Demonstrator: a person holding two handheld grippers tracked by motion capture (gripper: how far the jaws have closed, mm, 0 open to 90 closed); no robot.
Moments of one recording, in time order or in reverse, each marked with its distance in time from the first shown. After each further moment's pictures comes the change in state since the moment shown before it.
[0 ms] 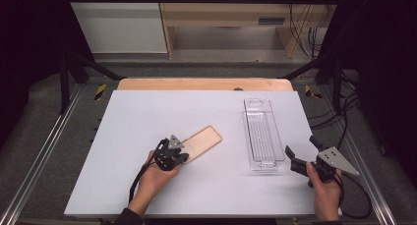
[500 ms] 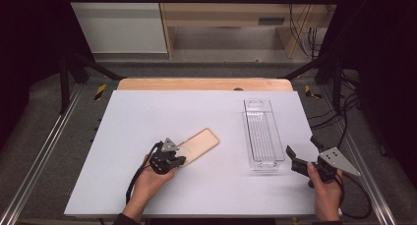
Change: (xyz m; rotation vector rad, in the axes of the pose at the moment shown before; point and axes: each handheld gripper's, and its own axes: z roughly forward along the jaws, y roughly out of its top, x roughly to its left) left arm 0.004 -0.013 -0.011 -0.008 -0.042 -0.041; right arm -0.002 0.000 -0.001 -0.013 -0.002 0.009
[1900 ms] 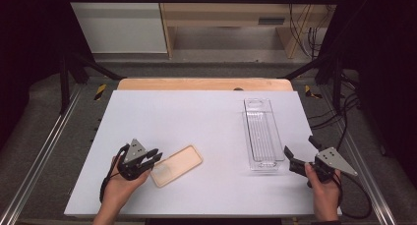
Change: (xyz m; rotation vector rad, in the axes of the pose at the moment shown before) left arm 0.030 -0.026 -0.066 -0.234 0.169 0.079; right arm 0.005 0.001 0.002 0.015 0.007 -0.027
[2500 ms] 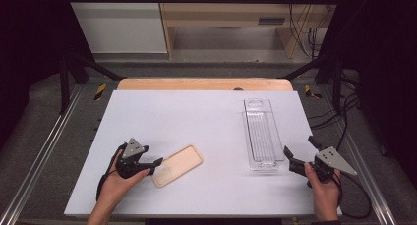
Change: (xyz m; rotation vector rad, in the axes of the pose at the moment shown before) left arm 0.014 -0.020 0.008 0.082 -0.043 -0.058; right arm 0.000 0.000 0.001 0.007 0.001 -0.001
